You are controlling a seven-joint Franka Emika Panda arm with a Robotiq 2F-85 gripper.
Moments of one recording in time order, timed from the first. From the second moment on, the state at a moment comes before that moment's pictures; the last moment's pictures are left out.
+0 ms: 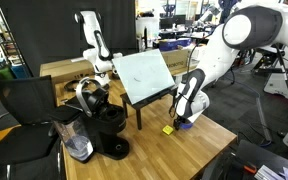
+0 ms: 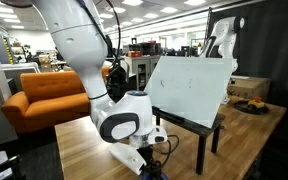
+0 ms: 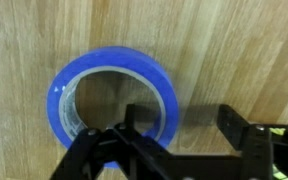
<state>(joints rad) -0.40 0.79 -0.02 -2.13 -0.09 2.99 -0.31</state>
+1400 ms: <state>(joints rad) -0.25 0.66 -0.10 -2.32 -0.09 2.99 -0.19</state>
